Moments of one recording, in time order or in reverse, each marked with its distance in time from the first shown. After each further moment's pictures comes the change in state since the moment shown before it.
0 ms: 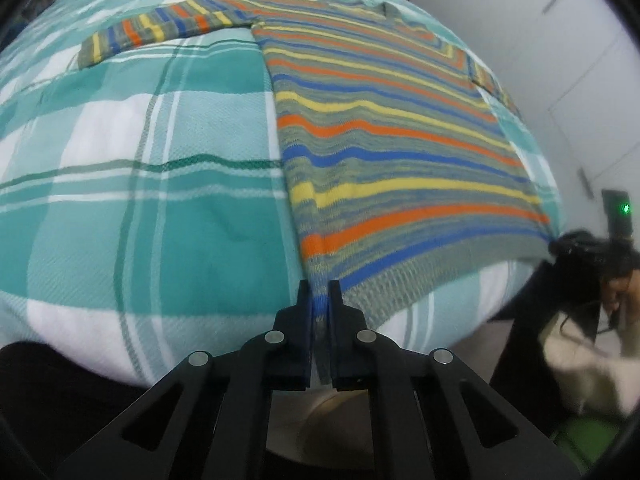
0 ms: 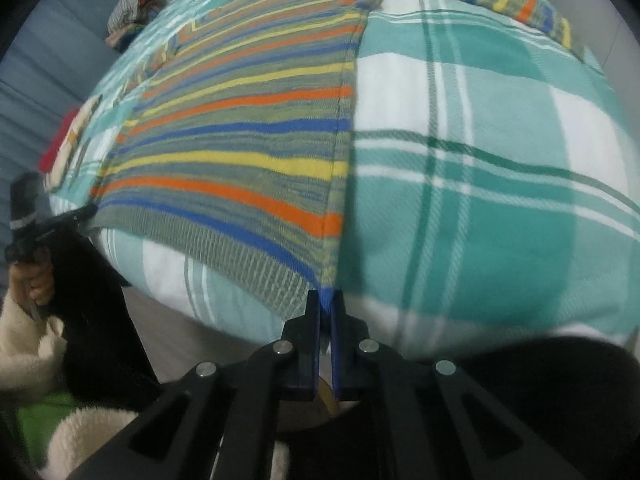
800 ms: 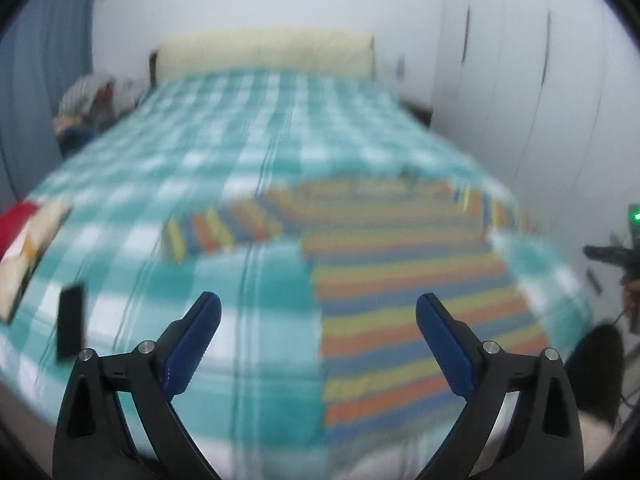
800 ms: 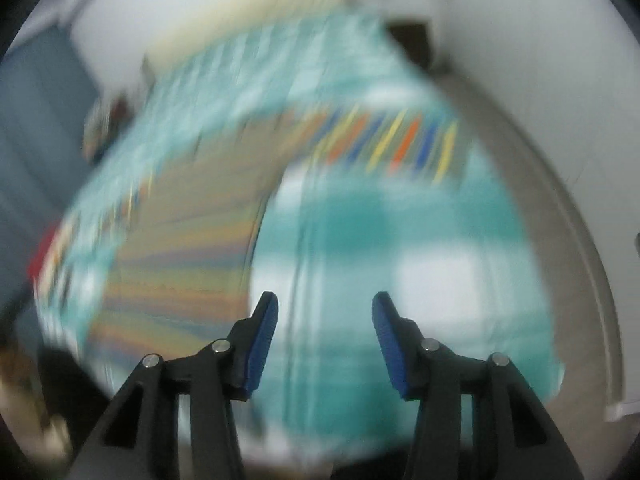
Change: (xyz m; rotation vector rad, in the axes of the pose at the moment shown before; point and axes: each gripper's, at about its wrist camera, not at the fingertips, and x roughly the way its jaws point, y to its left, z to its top) left arm -0.124 -0.037 0.070 0.056 -0.562 0.198; right arm -0.119 -0.099 0.071 0.212 -0.510 -0.078
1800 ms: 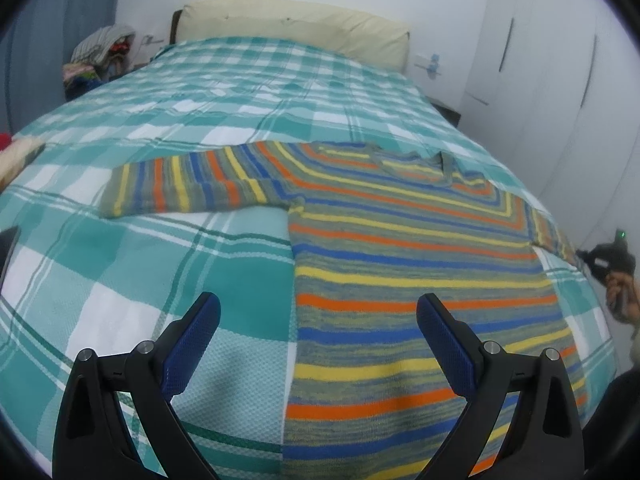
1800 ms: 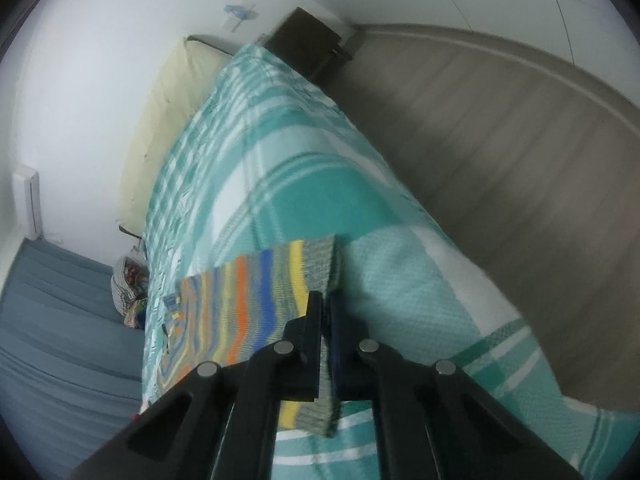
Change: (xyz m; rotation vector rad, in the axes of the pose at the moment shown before) left arm 0.128 0.005 -0.044 -0.160 0.062 0.035; right arm 0.170 -0.210 0.097 0.552 -0.009 0.217
